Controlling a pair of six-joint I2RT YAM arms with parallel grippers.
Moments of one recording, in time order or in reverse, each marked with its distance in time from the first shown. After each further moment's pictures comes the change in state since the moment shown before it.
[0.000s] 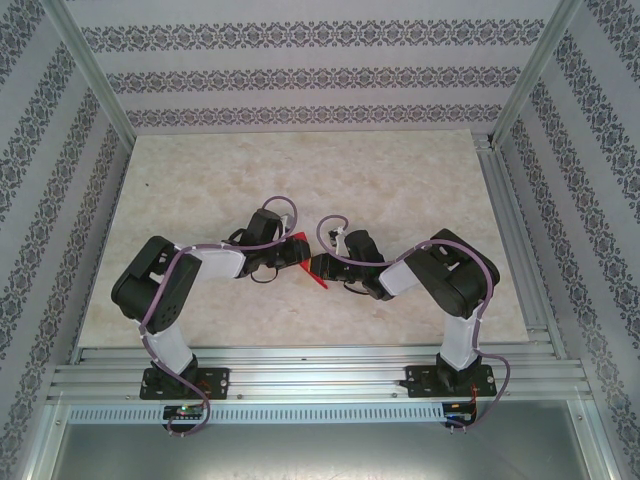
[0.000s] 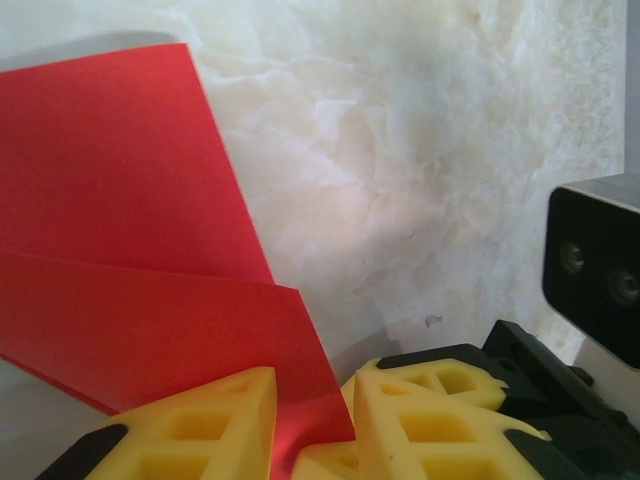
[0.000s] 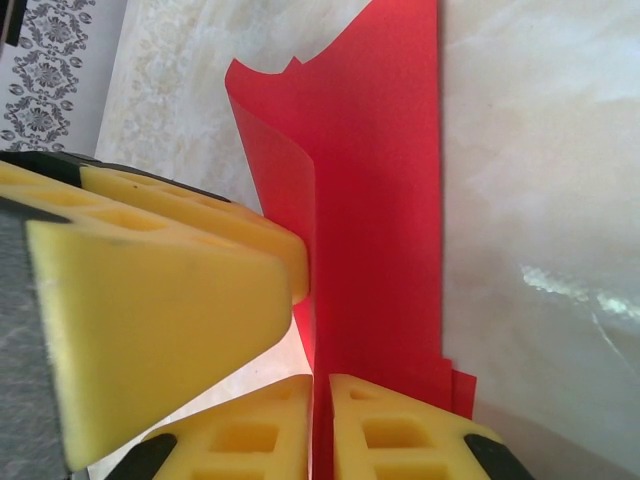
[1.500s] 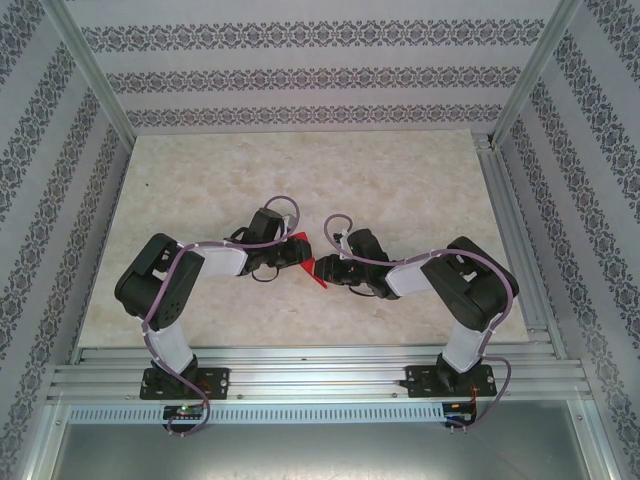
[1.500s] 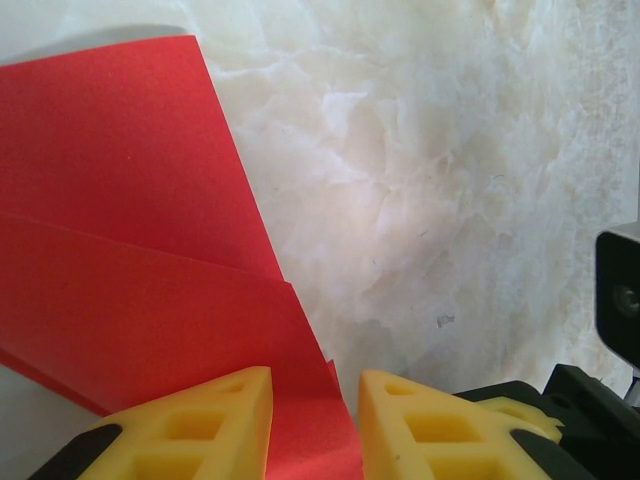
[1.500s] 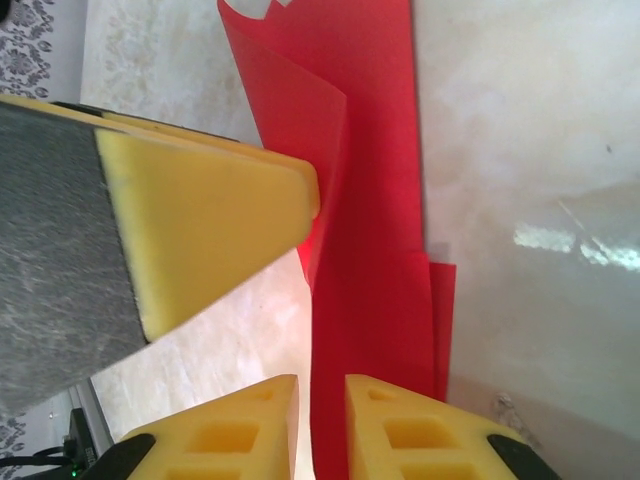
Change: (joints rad) left arm 0.000 0.025 0.025 -0.021 0.012 0.023; right arm -0.003 -0.129 -0.018 -0.207 -0.016 0.035
